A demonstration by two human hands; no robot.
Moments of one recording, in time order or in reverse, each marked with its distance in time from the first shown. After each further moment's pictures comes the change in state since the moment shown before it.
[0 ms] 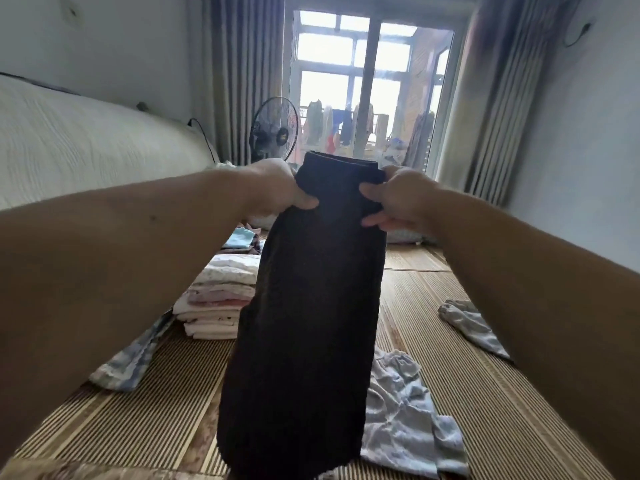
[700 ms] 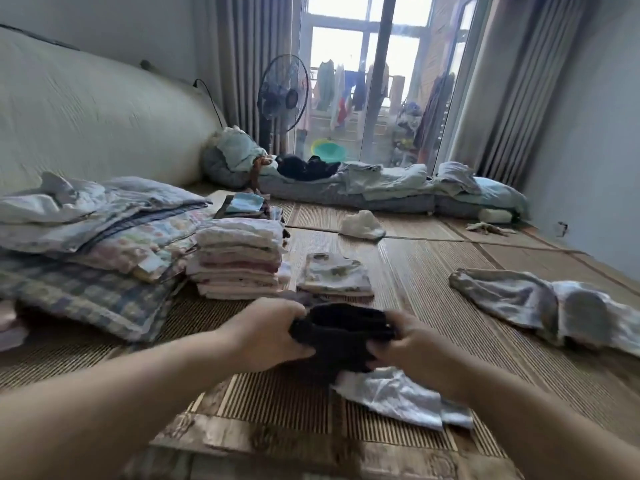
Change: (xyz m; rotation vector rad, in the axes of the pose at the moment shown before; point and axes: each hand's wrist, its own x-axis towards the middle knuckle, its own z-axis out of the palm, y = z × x) left_hand -0.130 -0.130 0.116 0.326 -0.270 0.219; right_hand -0.118 0.175 0.071 0.152 -0.363 0.144
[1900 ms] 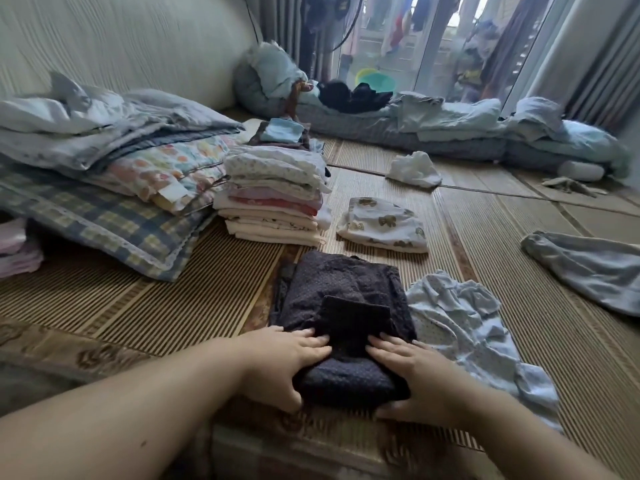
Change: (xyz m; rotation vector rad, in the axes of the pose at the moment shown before) left_hand -0.004 -0.107 0.103 0.296 -0.600 0.021; right_hand 0.088 0.133 0.040 -1.074 -0.419 -0.204
